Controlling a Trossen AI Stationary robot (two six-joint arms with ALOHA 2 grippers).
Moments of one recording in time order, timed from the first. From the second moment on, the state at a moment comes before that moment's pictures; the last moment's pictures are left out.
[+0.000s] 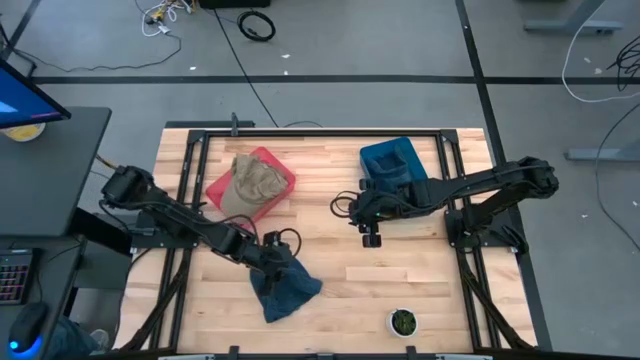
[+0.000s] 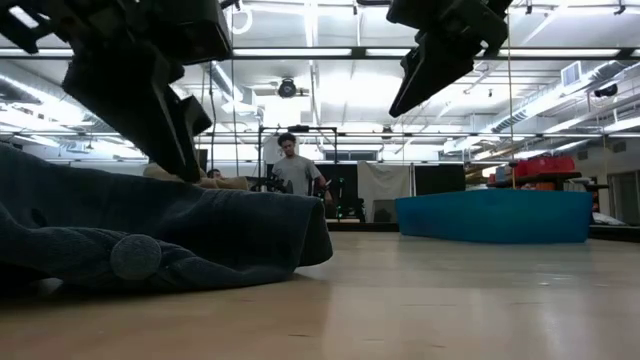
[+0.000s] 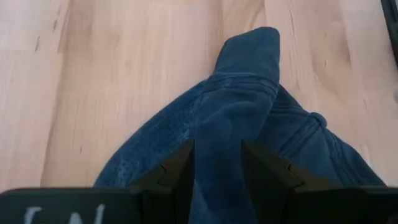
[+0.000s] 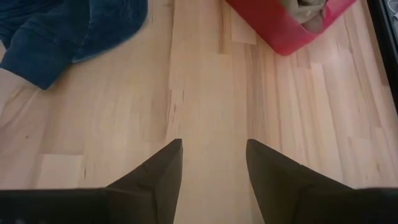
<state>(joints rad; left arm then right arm) -0.43 1.55 0.83 -0.19 -0.13 -0.43 0.12 1.44 1.07 -0.54 0.19 -0.05</state>
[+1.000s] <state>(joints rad) -0.35 1.63 0.83 -0.11 -0.27 -0.47 0.12 1.44 1.07 -0.48 0.19 0.00</state>
